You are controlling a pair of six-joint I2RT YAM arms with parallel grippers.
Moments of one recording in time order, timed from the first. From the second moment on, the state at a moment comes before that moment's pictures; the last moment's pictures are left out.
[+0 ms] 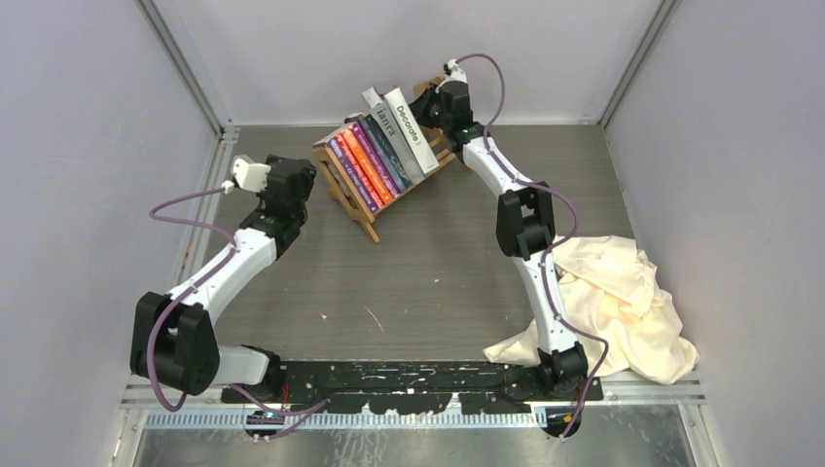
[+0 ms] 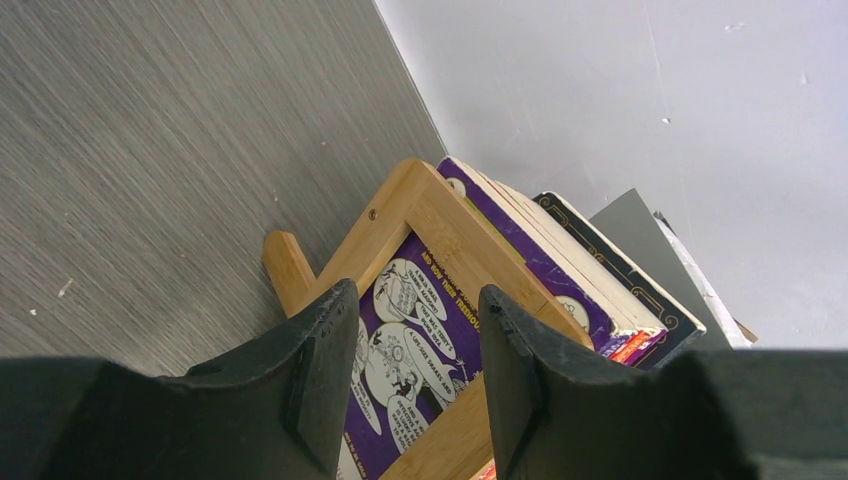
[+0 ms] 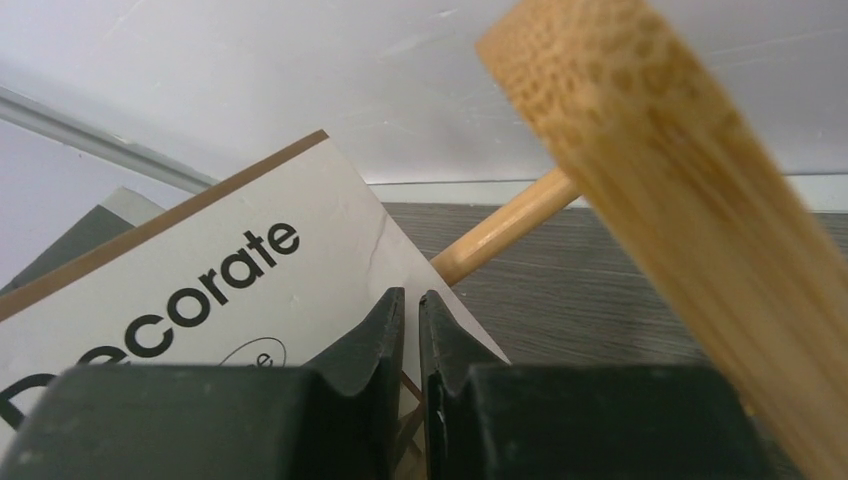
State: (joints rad) left arm -0.31 1.33 0.93 0.03 -0.60 -1.21; right arm 0.36 2.55 2.35 0.02 -0.15 0.63
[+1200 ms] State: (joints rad) left arm -0.31 1.35 0.93 0.07 -0.58 -1.23; right arm 0.35 2.45 2.09 0.01 -0.14 0.60
